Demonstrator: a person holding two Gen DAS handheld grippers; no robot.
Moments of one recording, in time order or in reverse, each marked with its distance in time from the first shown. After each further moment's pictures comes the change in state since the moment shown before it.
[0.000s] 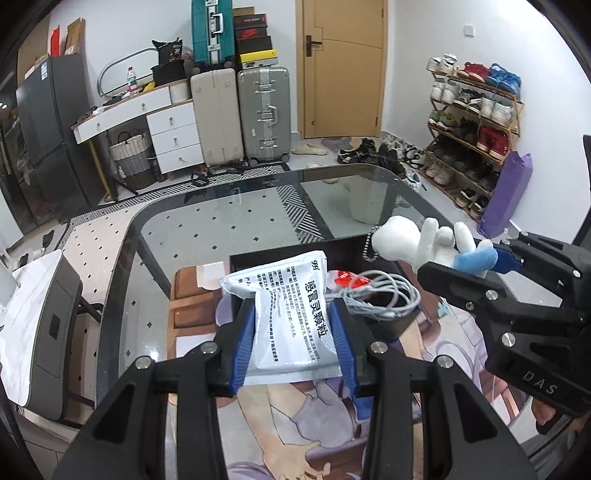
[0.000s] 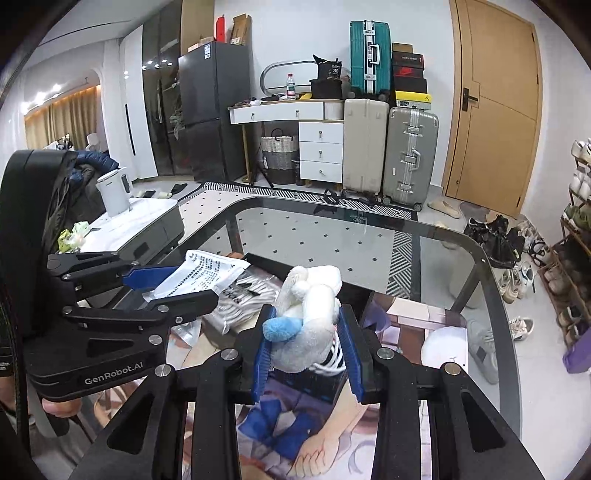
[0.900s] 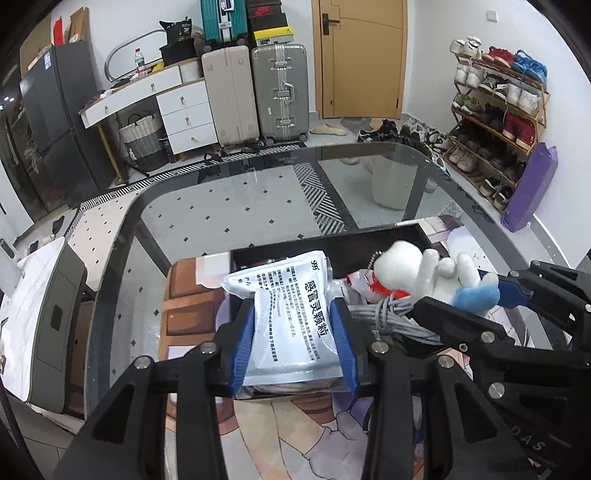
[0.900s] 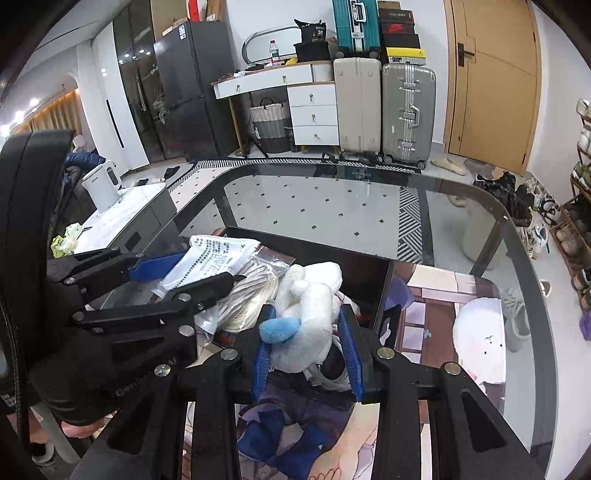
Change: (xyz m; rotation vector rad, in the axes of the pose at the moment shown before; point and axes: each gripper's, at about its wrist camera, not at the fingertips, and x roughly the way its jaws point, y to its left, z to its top) left arm 0.064 -0.003 0.001 -0.012 0.086 0.059; right arm 0.077 -0.015 -0.008 0.096 0.171 0.039
